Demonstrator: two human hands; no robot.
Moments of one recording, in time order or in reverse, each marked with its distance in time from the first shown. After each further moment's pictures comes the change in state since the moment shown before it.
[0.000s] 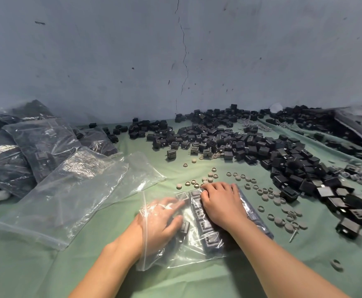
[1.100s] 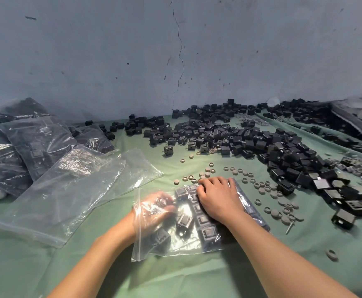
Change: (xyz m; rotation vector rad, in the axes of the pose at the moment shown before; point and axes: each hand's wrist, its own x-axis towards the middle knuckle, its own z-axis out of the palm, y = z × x) left_hand 0.009 -0.004 -0.019 -0.544 0.022 -0.029; right_hand -0.002 -0.001 -0.001 0.011 -0.007 -0.013
